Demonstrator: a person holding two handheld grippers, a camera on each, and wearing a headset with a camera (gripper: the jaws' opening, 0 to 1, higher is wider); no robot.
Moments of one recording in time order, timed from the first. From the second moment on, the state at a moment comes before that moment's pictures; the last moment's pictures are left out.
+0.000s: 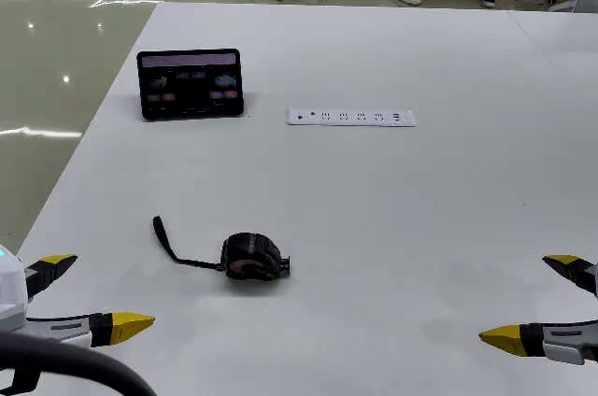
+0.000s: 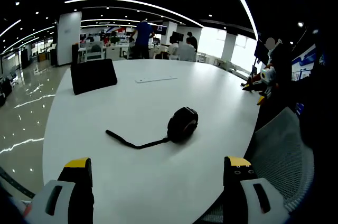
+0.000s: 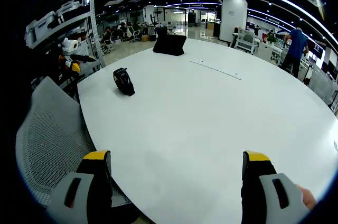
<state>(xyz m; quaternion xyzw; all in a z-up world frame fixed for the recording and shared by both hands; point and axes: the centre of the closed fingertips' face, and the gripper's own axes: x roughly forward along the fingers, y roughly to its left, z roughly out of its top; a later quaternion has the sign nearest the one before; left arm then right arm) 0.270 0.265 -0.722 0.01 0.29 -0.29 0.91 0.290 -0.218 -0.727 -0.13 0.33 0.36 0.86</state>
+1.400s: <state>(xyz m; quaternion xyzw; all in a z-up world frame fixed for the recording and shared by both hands) 0.296 0.233 -0.720 0.06 0.28 -0.36 0.89 0.312 -0.188 -0.716 -0.17 0.31 0.39 0.85</state>
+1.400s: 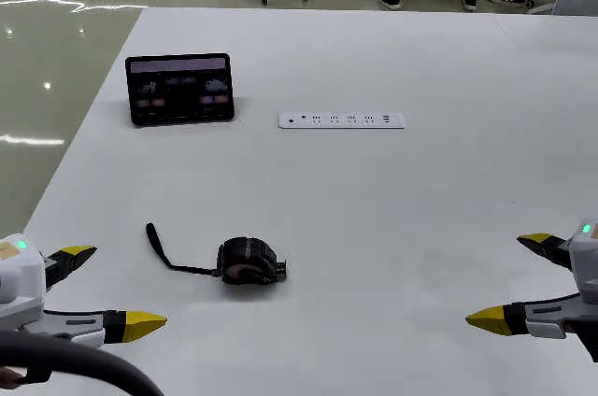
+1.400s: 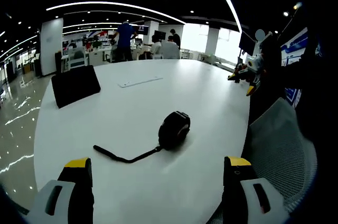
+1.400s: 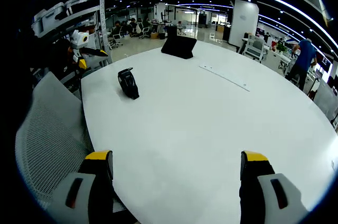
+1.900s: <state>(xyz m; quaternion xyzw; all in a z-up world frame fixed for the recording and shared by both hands) 0.331 0.190 -0.714 0.12 0.25 -0.43 0.86 0.341 -0.141 -0.711 -0.18 0.27 0.44 0.84</state>
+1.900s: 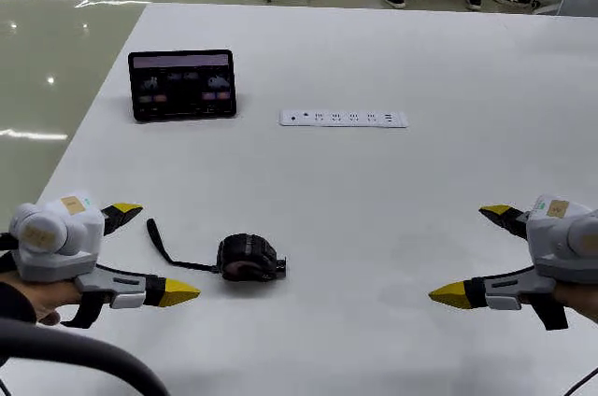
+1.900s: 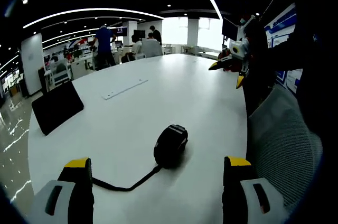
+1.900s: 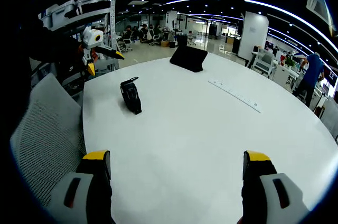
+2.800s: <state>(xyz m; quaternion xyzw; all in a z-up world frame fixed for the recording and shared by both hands) 0.353 0.123 -0.769 0.25 0.30 -0.54 0.75 0.359 -0.022 -0.768 -0.24 0.27 0.56 0.75</state>
